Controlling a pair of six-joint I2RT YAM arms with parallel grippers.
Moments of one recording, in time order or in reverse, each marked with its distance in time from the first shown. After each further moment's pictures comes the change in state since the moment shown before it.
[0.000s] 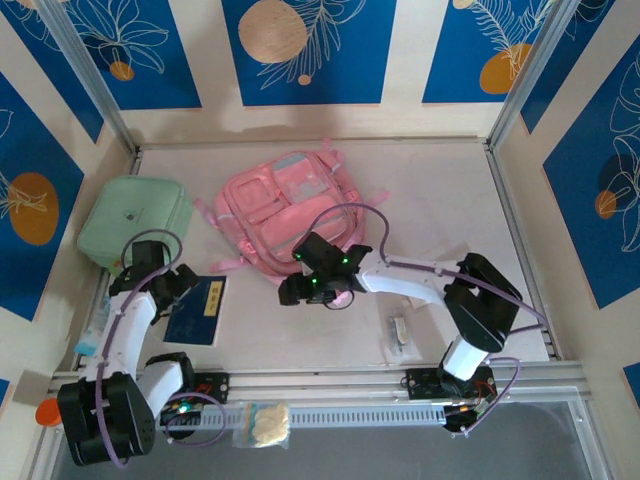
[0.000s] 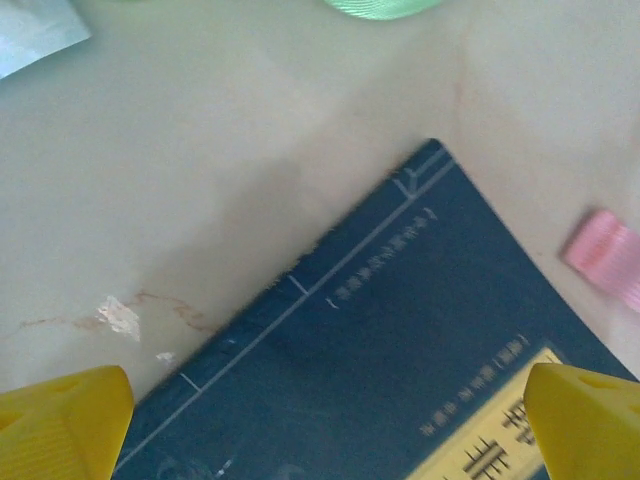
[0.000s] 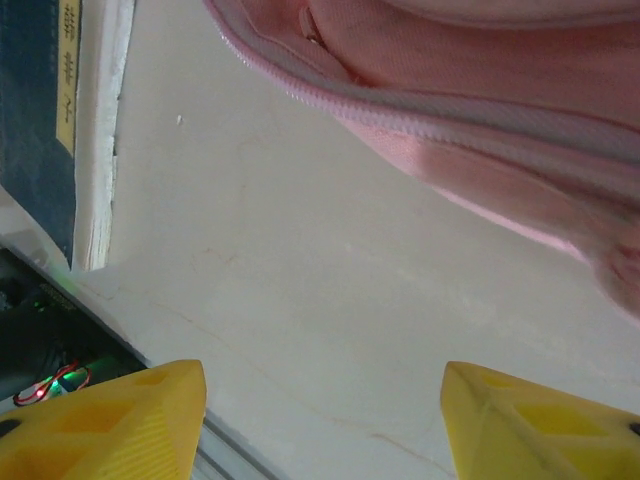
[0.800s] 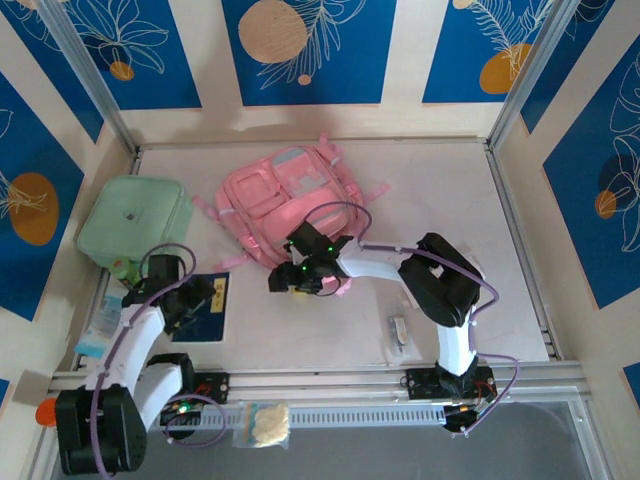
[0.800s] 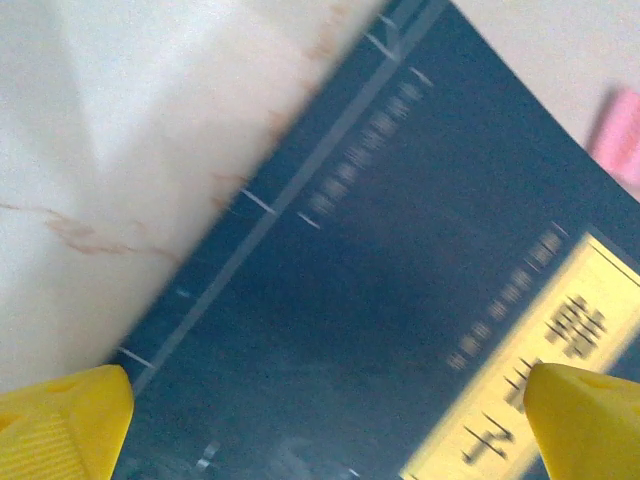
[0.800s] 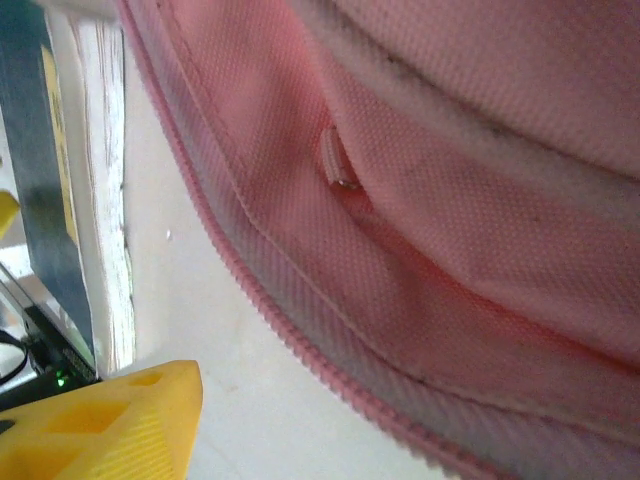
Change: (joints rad) left arm -0.163 -0.072 -0.123 0.050 0.079 -0.071; right arm -0.108 0.236 0.094 0.158 -0.138 -0.014
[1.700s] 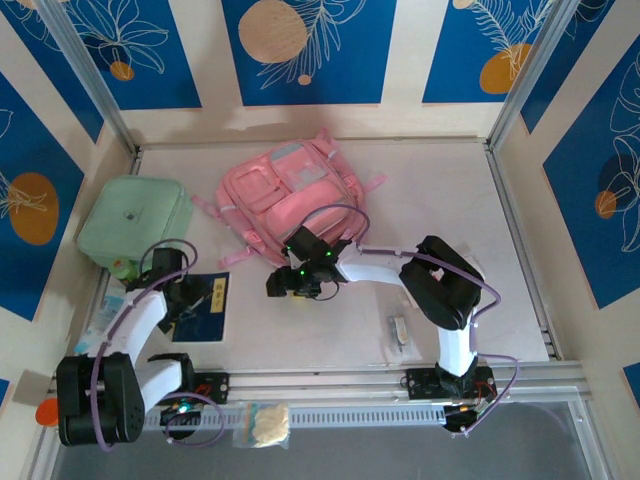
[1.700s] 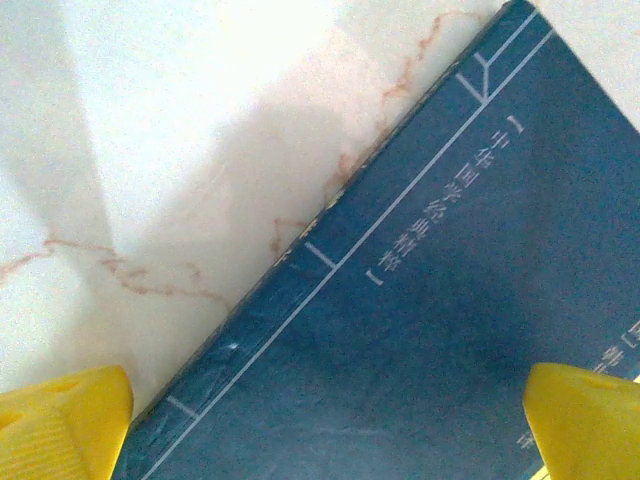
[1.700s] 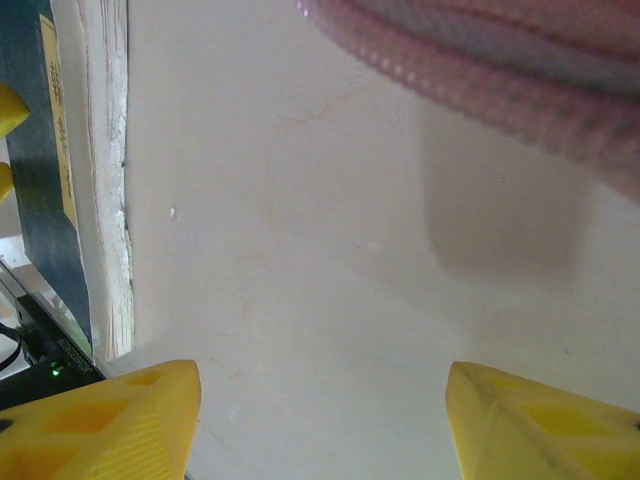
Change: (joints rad) left arm 0.037 0.166 0.037 0.032 -0.086 -0.002; right arm 0.043 -0.019 -0.019 0.004 0.019 0.019
